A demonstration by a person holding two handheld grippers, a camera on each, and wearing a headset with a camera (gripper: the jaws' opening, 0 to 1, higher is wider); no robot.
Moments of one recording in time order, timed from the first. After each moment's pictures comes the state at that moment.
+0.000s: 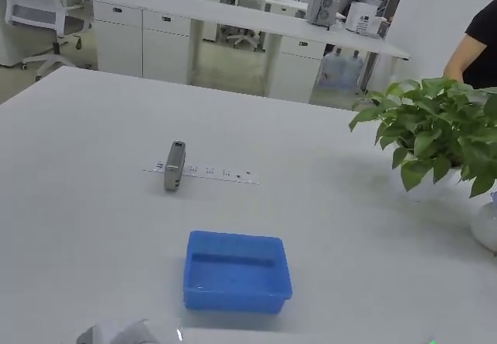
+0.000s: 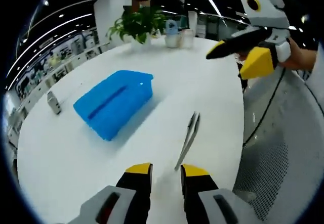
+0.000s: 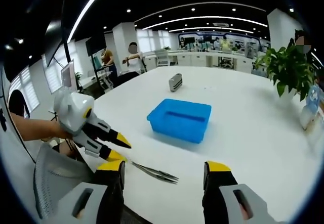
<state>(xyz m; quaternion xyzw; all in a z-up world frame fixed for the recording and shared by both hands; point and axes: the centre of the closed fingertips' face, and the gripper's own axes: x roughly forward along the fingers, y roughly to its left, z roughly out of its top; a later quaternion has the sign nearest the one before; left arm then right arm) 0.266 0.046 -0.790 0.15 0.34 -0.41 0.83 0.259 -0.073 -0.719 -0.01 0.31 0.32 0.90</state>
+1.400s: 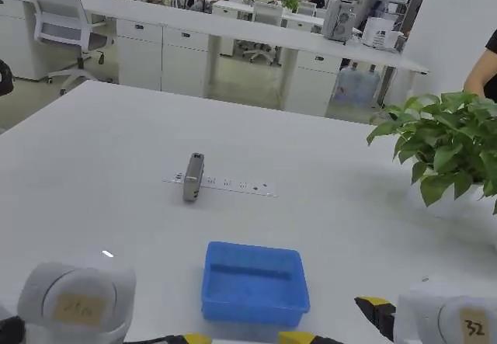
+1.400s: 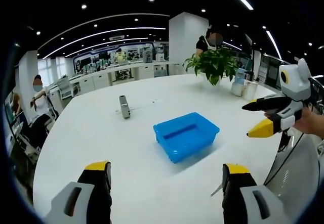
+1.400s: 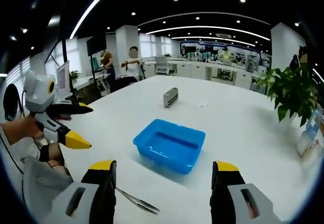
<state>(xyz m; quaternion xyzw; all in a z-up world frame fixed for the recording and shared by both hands) 0.315 0.115 -0.699 0.07 0.27 -0.21 0.94 0.327 -0.059 -0.696 -0.06 0.27 0.31 0.91</state>
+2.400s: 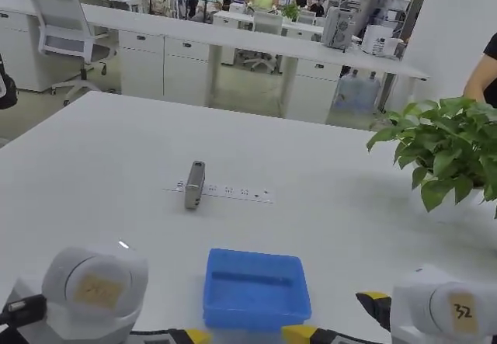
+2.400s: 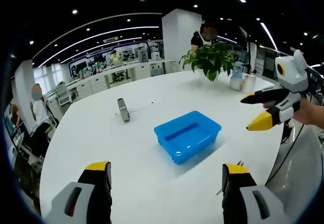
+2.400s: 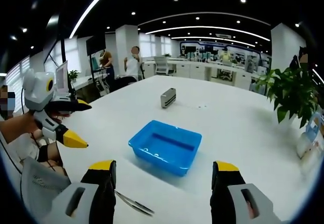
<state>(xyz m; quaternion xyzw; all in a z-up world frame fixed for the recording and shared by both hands) 0.320 0.115 -0.695 0.10 0.27 -0.22 0.93 0.334 -0.067 -0.694 -0.06 0.26 0.31 0.91</state>
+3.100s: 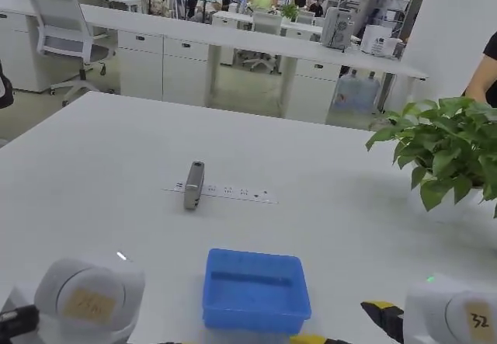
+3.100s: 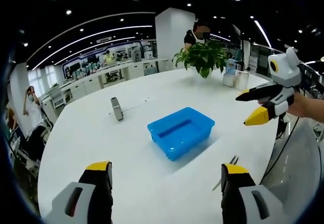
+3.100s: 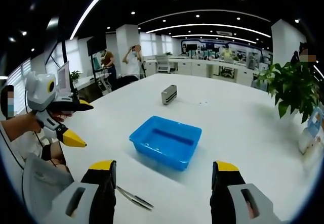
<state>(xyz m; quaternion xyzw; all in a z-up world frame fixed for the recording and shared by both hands) 0.311 0.111 -0.702 0.11 0.28 -0.24 0.92 0.326 -0.076 -0.701 -0.05 0.27 0.32 0.91</state>
